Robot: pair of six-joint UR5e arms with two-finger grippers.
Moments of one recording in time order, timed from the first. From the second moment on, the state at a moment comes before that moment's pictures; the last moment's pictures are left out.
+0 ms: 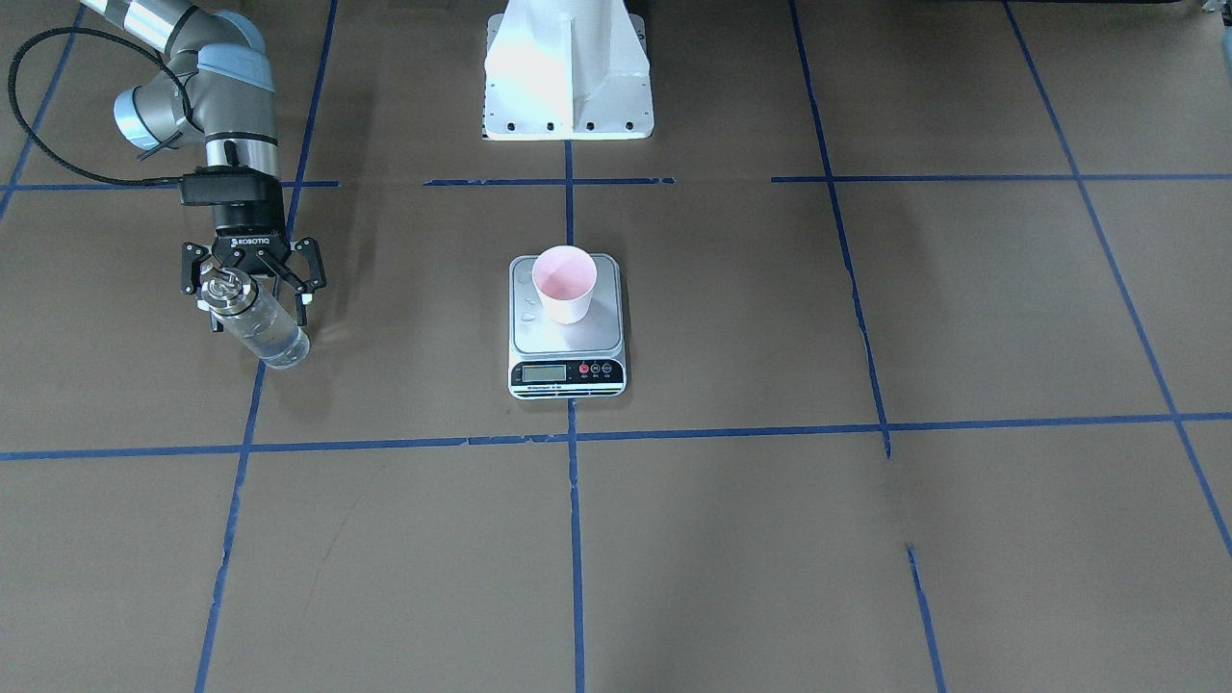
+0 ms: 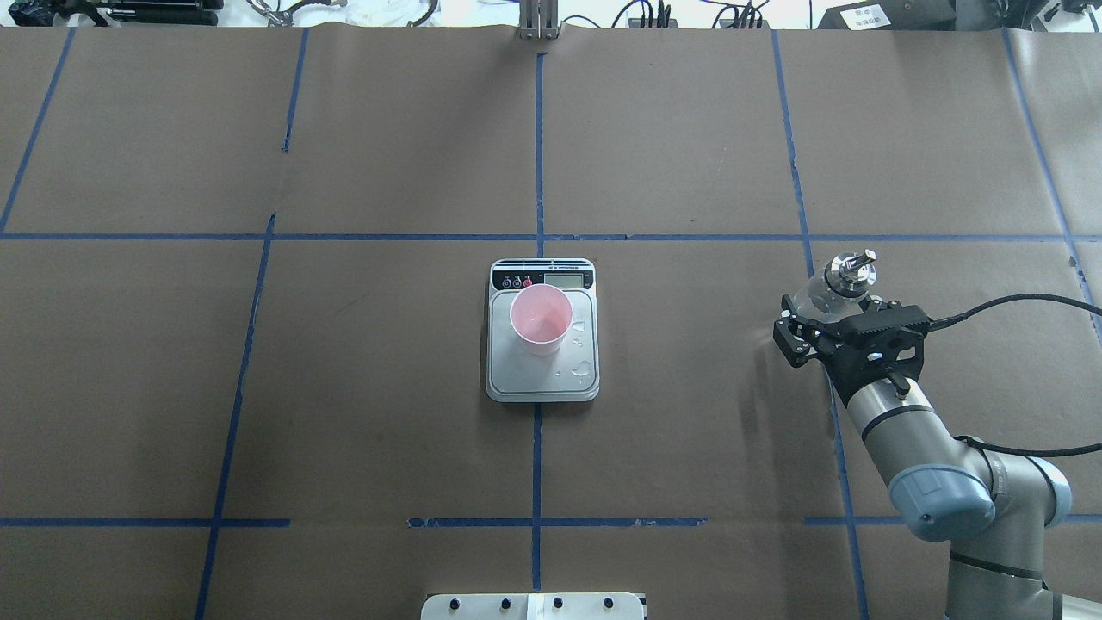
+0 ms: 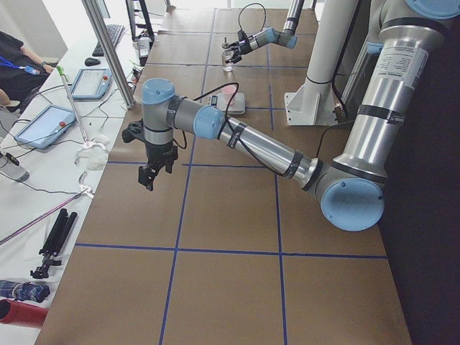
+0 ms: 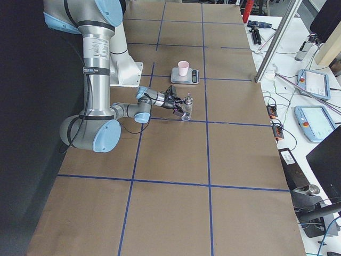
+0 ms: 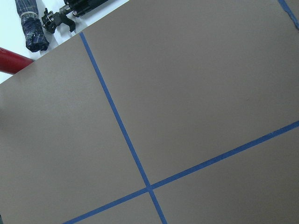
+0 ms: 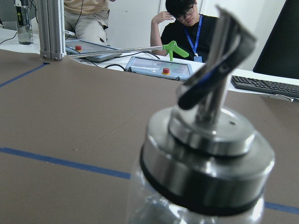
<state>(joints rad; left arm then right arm) -1.46 -1.84 -1.76 -1.42 -2.13 0.18 0.28 -1.60 1.70 -0.59 0.70 1.03</state>
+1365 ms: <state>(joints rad) -1.45 -1.84 -1.76 -1.42 -2.13 0.17 0.33 -1.54 1.67 -0.58 0.73 1.04</state>
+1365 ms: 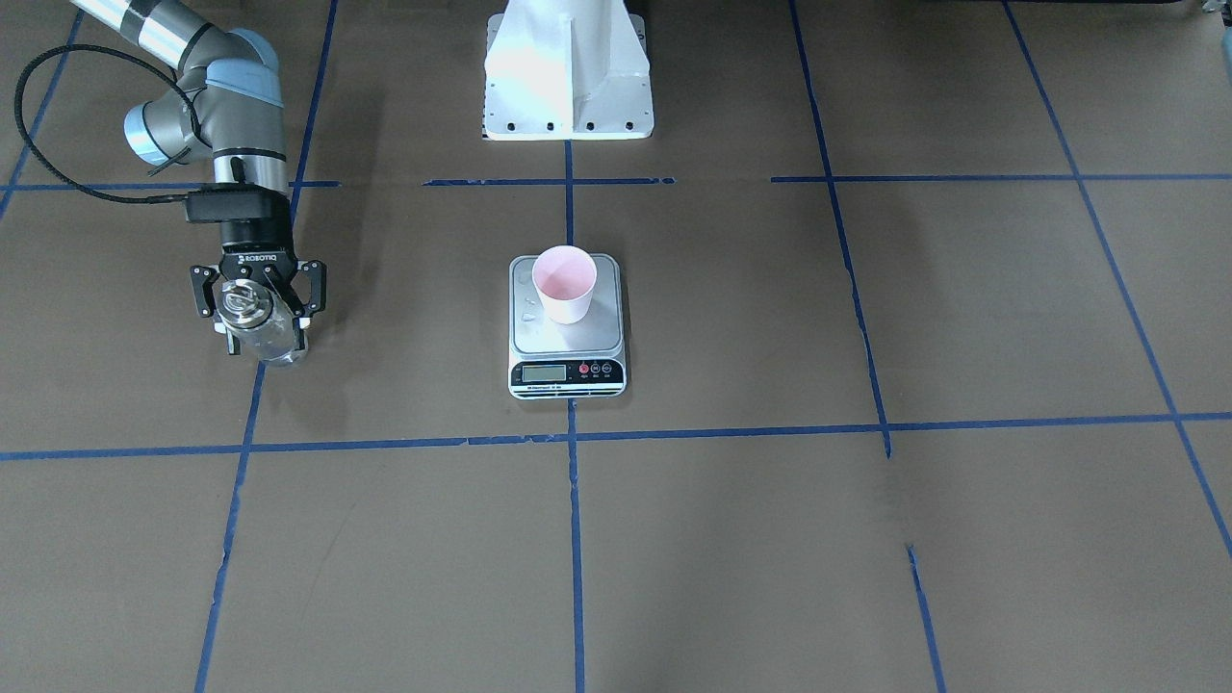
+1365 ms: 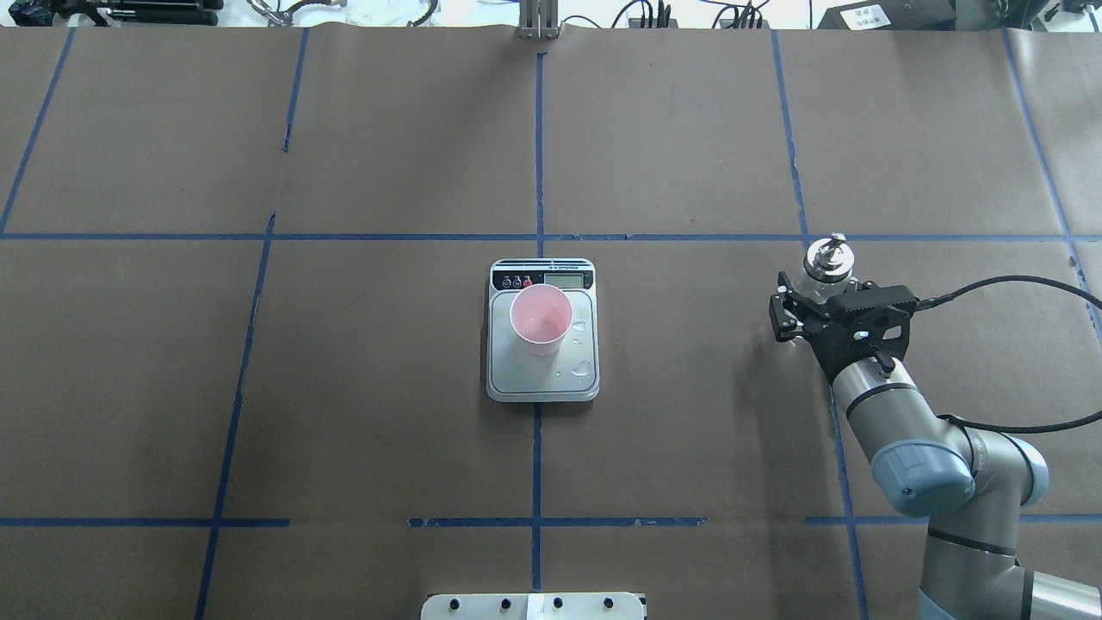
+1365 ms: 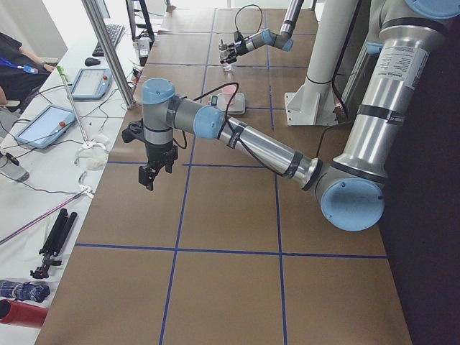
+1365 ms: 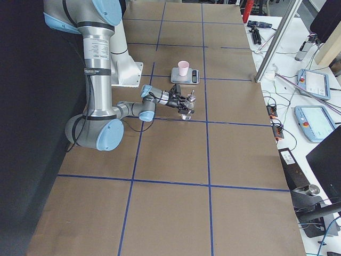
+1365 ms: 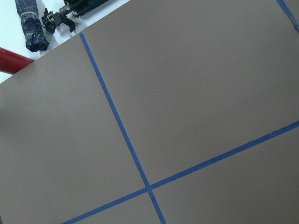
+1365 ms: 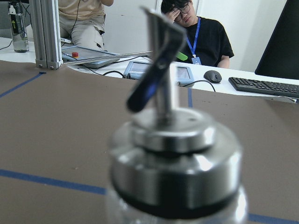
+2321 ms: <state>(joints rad) -1.46 -1.84 -1.76 -1.41 -2.13 0.17 0.39 -1.45 1.98 -0.95 0.85 0.98</state>
